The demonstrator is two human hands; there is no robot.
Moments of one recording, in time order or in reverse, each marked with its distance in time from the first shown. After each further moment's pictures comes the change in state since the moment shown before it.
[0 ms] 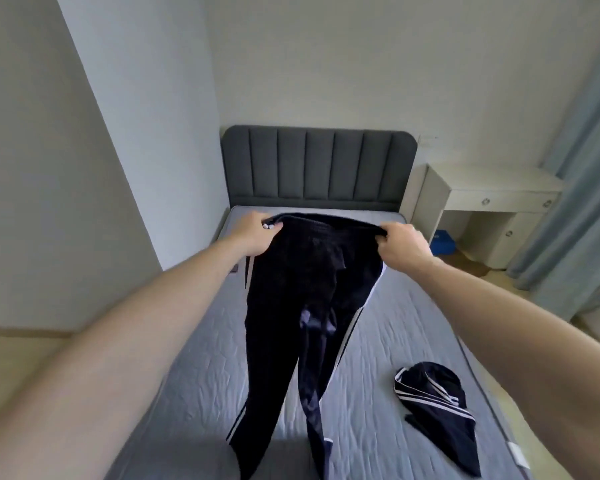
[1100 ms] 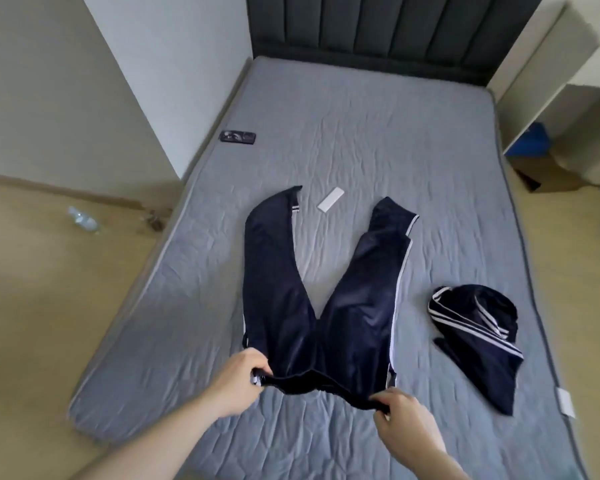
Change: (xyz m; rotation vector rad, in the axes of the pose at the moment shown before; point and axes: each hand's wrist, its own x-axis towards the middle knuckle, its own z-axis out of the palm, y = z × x) left_hand -0.226 -0.314 0.356 0.020 -0.514 -0.289; right_hand -0.264 0.182 0.382 -0.036 -0.725 0.124
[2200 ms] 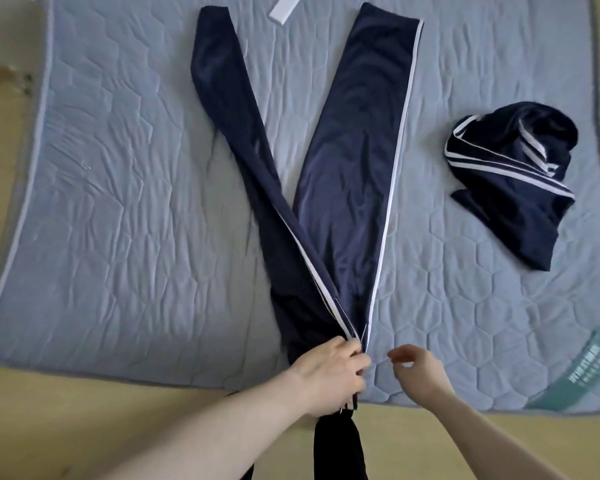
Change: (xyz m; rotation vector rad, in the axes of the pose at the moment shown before) left_hand 0.042 0.021 0.303 0.800 -0.491 0.991; right_hand 0.023 0.177 0.237 0.465 -0.252 0.579
